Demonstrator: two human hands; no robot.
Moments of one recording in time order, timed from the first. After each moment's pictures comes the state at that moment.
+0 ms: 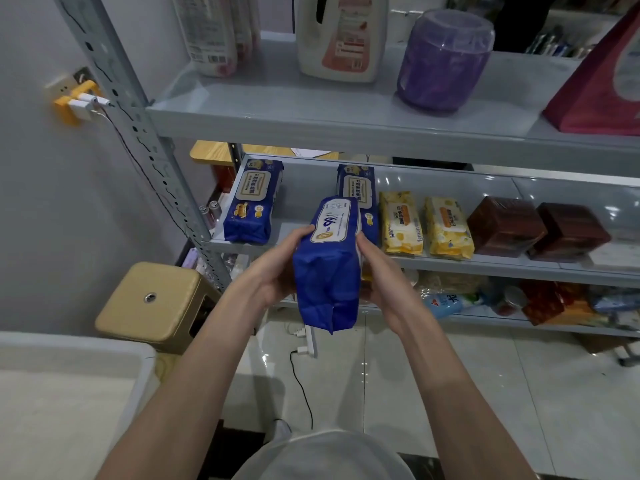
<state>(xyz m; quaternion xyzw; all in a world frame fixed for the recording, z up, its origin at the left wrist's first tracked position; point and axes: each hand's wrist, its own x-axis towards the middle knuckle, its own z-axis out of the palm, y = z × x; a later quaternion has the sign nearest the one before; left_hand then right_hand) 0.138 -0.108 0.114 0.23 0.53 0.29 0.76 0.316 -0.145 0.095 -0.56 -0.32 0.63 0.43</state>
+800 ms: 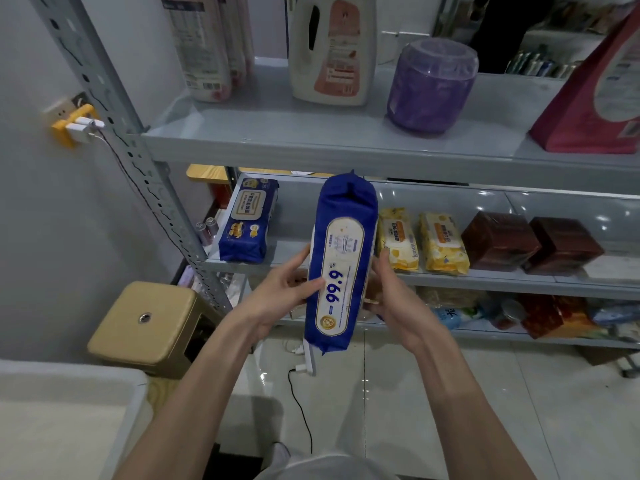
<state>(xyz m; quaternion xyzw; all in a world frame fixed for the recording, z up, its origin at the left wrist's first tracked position) 0.135 -0.118 0.102 0.50 0.50 0.29 0.65 0.339 -0.145 0.111 -0.58 -0.38 0.61 0.38</state>
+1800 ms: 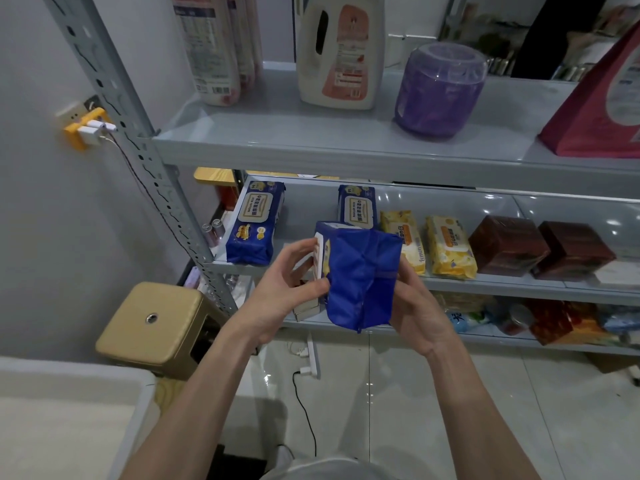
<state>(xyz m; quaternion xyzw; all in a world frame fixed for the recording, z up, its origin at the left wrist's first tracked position) 0.125 -0.124 0.102 0.51 0.40 0.42 0.64 0.363 -0.147 0.084 -0.37 -0.34 0.69 0.52</state>
